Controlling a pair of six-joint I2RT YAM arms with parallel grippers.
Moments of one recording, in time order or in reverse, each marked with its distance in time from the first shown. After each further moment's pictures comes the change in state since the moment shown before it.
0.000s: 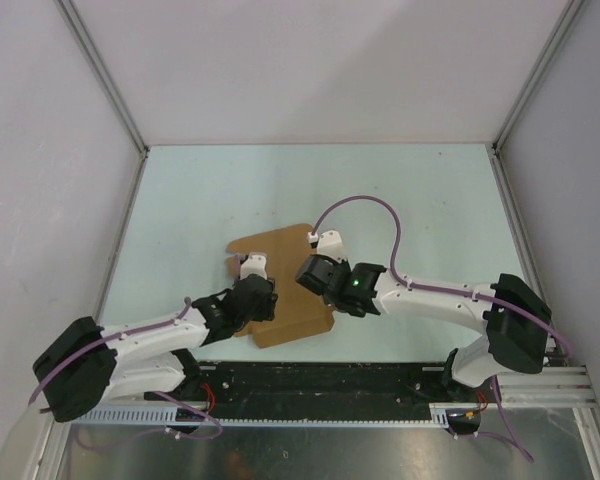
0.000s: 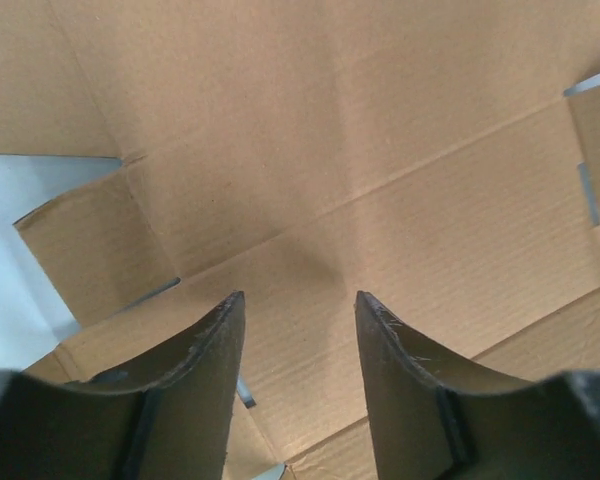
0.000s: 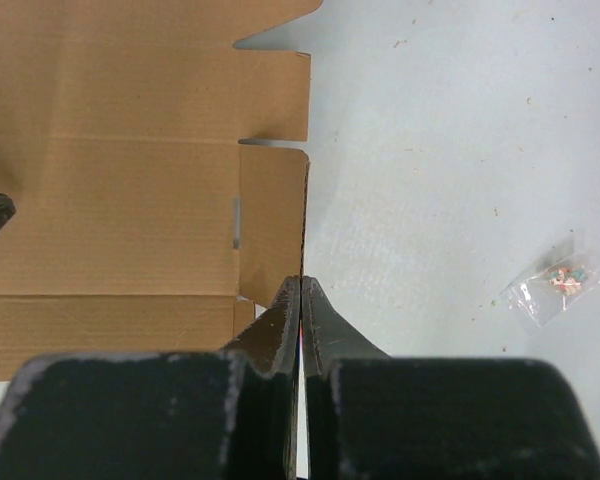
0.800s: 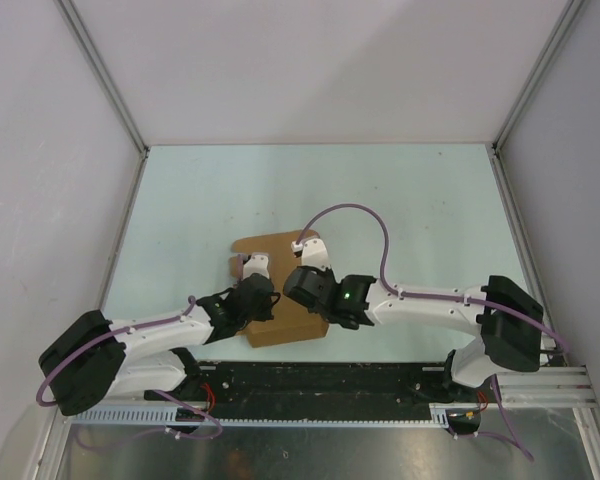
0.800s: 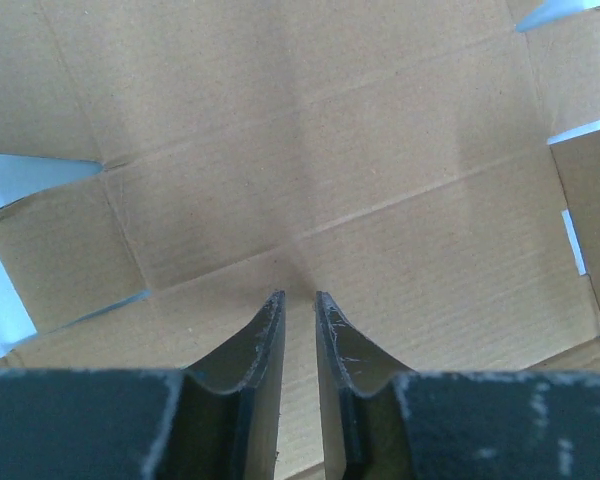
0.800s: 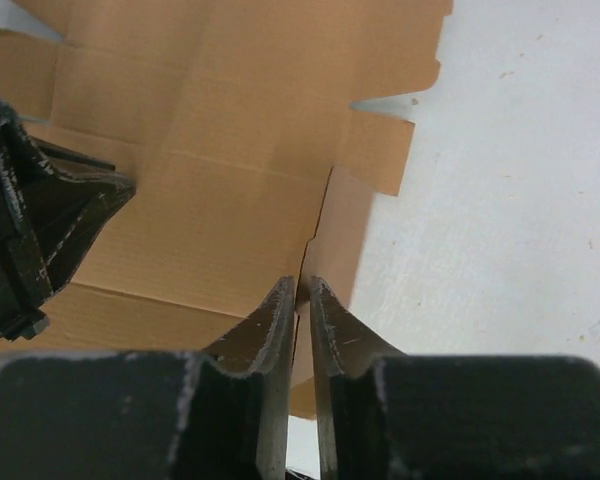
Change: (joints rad) left arm 0.000 0.074 0.004 0.048 0.029 -0.020; right arm 0.087 0.023 0.007 0.129 0.003 0.007
